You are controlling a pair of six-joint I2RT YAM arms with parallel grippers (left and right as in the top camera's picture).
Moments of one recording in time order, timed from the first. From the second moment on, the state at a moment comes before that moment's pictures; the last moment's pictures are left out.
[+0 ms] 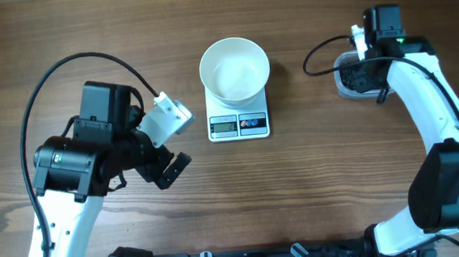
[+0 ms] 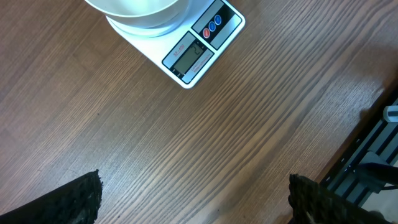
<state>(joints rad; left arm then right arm) -0.24 1.15 1.27 -1.27 0.29 0.59 -0.02 1.74 1.32 -0.83 0.25 -0.25</state>
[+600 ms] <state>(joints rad) -0.24 1.15 1.27 -1.27 0.29 0.59 -0.24 1.74 1.33 -0.87 -0.13 -0.15</state>
